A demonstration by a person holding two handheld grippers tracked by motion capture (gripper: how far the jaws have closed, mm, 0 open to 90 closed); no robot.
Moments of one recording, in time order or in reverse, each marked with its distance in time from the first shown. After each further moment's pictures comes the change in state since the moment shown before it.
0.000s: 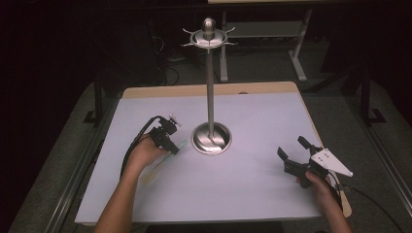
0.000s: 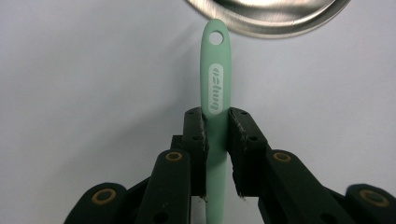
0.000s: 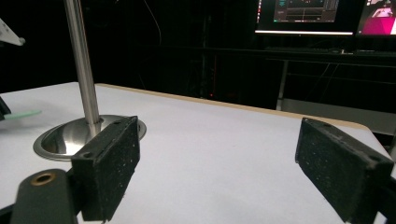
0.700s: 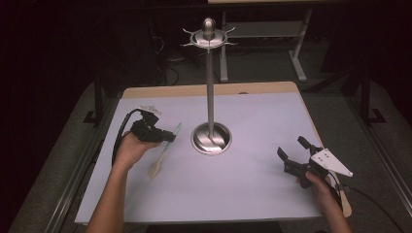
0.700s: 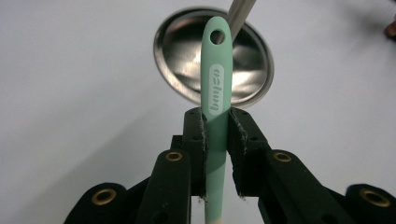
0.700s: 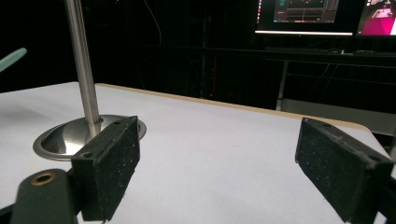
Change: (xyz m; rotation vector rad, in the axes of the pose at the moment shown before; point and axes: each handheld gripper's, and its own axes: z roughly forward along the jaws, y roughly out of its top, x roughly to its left) left arm 0.018 -0.025 -0.049 -0.405 -0.126 0.004; right arm 0.000 0.000 0.000 0.000 -0.001 -0.001
